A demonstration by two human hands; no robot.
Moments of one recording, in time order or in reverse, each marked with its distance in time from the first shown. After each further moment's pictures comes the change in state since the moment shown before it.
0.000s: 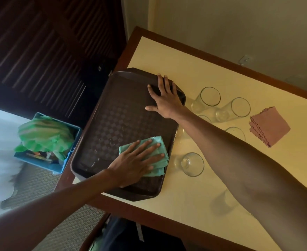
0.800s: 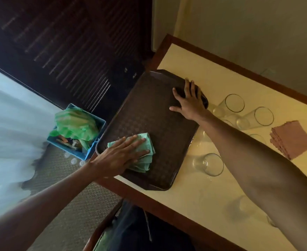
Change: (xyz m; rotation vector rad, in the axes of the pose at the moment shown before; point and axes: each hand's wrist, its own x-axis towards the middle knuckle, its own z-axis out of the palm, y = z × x) left_hand -0.102 -0.062 -0.015 -0.157 -0.082 -0.151; right_hand 0.001 -0.008 -0.002 -0.007 0.014 0.040
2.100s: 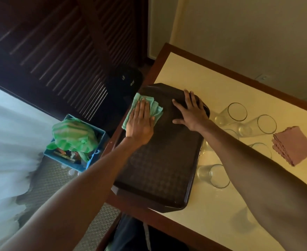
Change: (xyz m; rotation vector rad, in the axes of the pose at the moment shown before) left_hand 0.149 -0.020 -0.044 -0.176 0.385 -0.554; right_hand -0.009 -0.003 -0.007 0.054 -0.064 0.020
